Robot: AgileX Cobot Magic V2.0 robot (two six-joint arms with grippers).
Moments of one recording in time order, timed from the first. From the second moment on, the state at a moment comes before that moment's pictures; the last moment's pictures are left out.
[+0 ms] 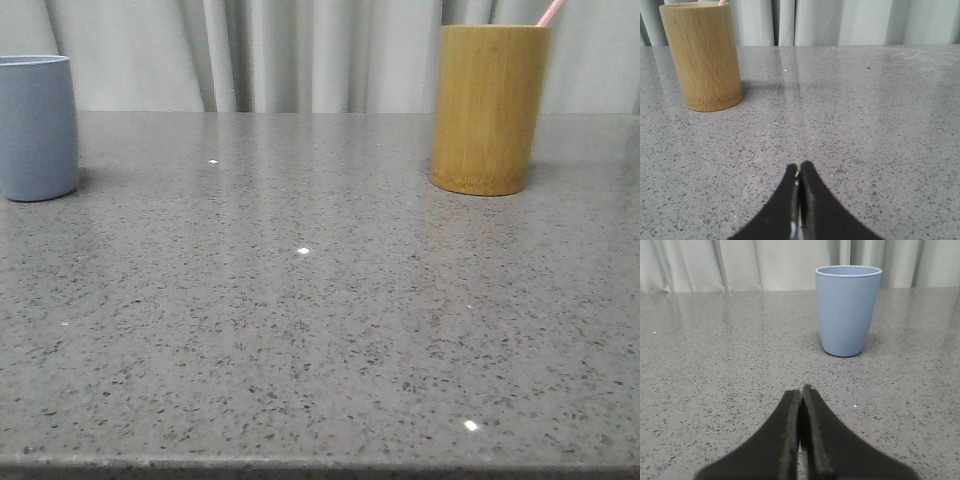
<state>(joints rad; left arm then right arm) -0.07 0.00 0.00 0.06 0.16 -0.11 0.05 -0.01 0.03 -0.07 0.15 0.16</state>
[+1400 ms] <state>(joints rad) -0.07 0.33 -0.53 -0.13 0.59 -0.11 0.05 0.18 -0.47 -0.07 0.53 0.16</state>
